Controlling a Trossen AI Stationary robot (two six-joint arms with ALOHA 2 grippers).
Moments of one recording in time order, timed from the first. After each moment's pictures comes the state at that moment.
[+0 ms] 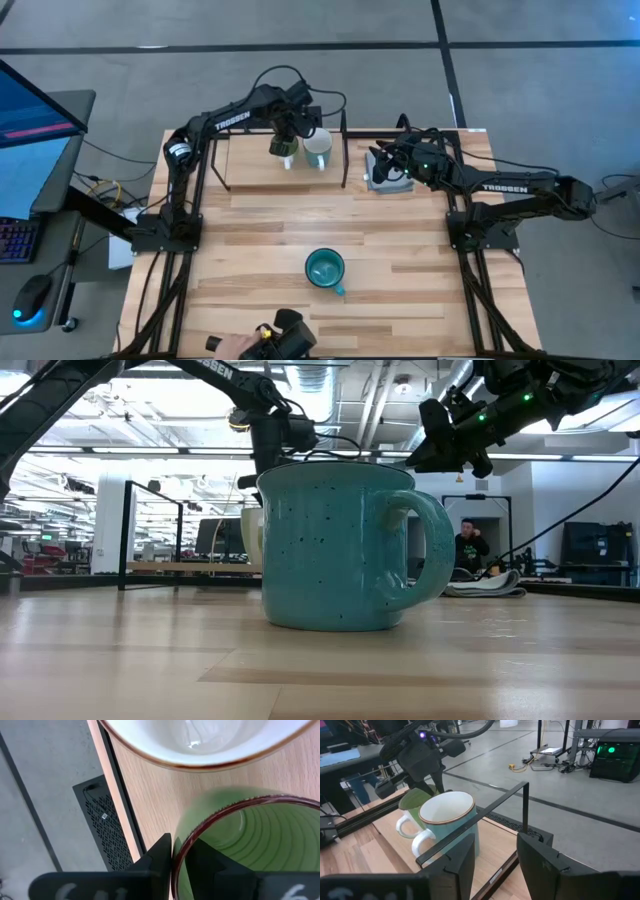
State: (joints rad) left arm 0.66 2.03 1.88 -1.13 -0.08 0.93; right arm -0.36 1.07 0.57 0.24 0.34 0.21
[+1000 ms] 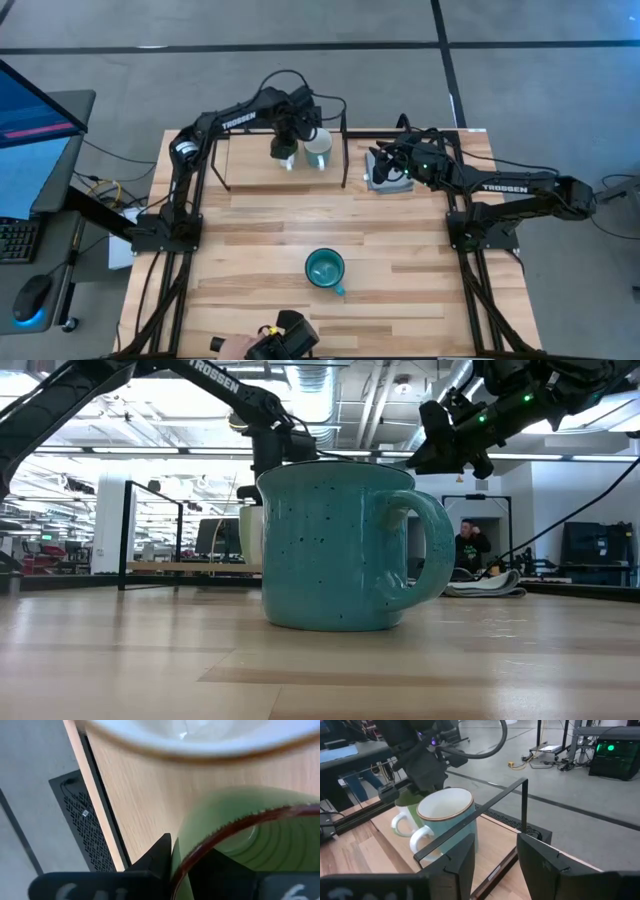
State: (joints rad) left arm 0.66 2.09 1.88 -1.15 -0.06 0.90; right arm -0.36 1.07 0.57 0.22 0.34 0.21
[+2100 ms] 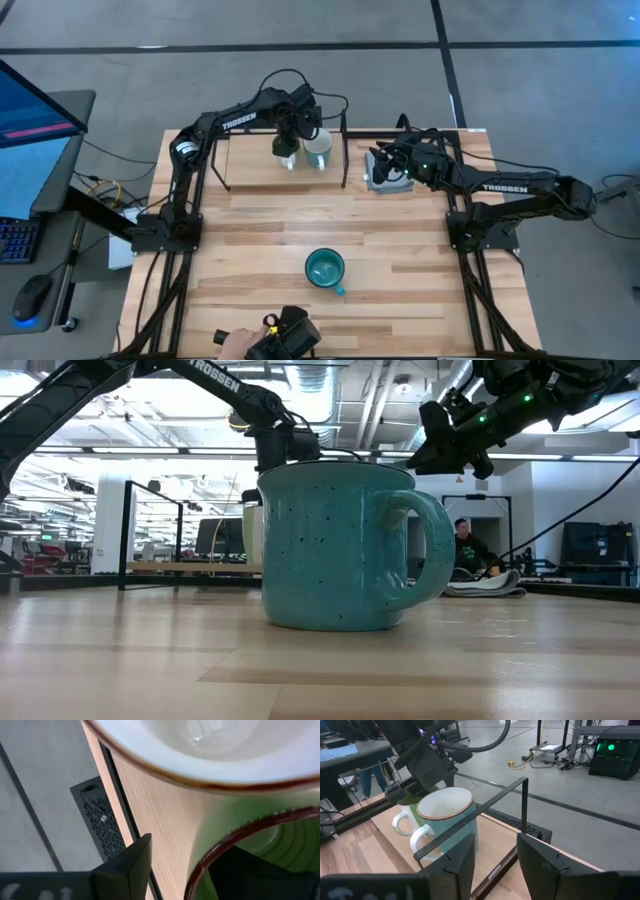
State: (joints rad) left arm 0.66 2.09 1.88 -1.08 -0.10 0.96; right arm -0.36 1.07 0.57 0.22 0.34 0.21
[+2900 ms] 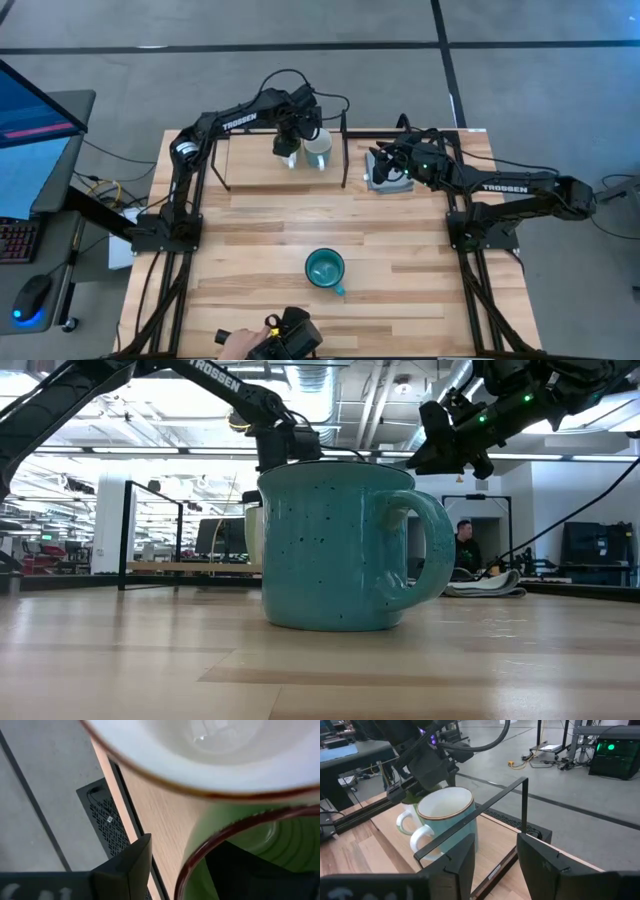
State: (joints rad) left arm 0.65 2.09 1.88 -1.06 -0.12 0.98; right arm -0.36 1.07 0.57 0.22 0.34 0.21
